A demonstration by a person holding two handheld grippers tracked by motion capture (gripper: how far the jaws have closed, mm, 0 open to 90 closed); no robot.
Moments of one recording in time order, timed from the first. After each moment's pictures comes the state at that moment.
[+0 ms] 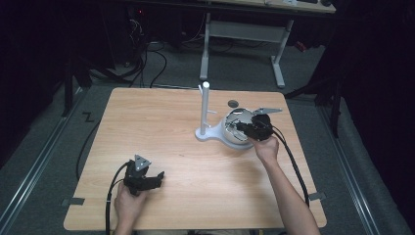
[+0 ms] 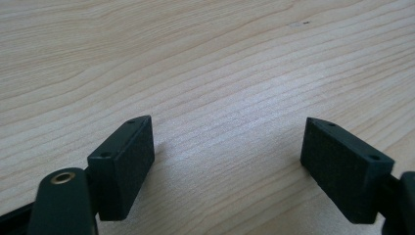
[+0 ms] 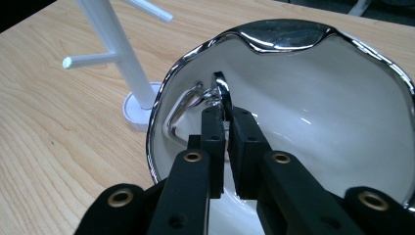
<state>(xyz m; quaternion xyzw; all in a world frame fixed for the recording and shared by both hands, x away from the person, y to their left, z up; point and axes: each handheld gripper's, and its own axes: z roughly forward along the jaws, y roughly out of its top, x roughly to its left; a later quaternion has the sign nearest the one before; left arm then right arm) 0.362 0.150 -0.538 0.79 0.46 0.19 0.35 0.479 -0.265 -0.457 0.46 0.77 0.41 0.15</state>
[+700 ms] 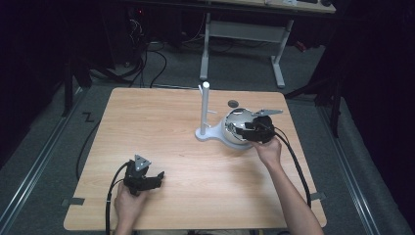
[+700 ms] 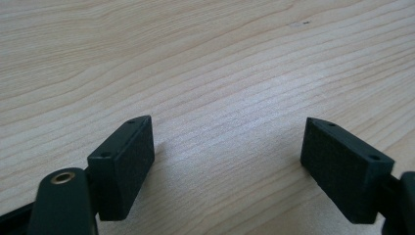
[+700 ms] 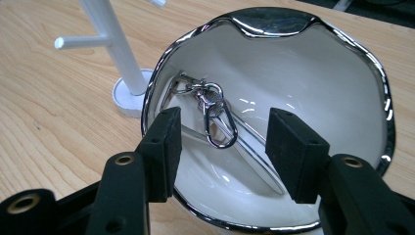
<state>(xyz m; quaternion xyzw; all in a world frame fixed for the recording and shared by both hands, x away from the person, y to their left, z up) 0.362 0.150 -0.538 0.79 0.46 0.19 0.35 0.468 -0.268 -0.451 0.46 0.78 0.38 0.18</state>
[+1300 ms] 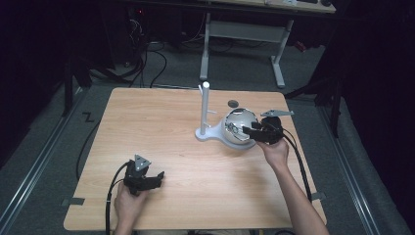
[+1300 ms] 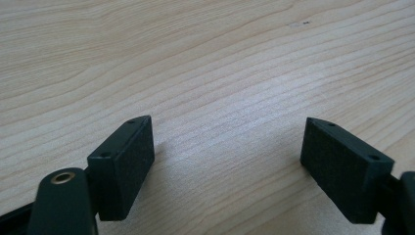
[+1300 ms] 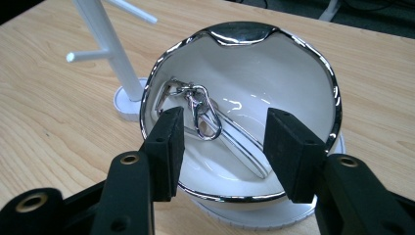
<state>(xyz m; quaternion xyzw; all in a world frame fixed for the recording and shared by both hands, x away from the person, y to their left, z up) 0.363 0.150 -0.538 0.79 0.46 0.20 0.35 0.452 -0.286 -0.437 0.48 0.76 0.40 0.18</state>
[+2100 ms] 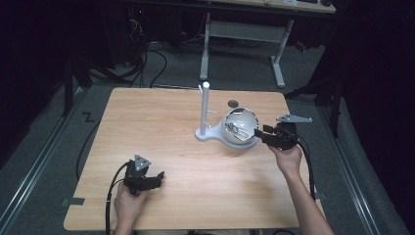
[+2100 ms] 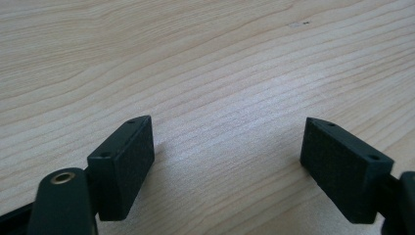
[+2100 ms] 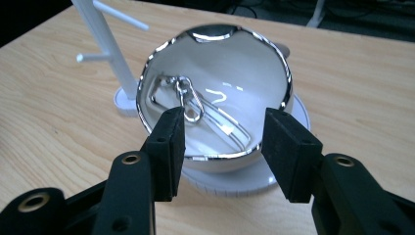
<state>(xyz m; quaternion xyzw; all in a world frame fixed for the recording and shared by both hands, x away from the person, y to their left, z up) 0.363 0.150 -0.538 0.79 0.46 0.19 0.35 0.421 -0.316 -0.428 0.49 0.74 0.41 0.20</state>
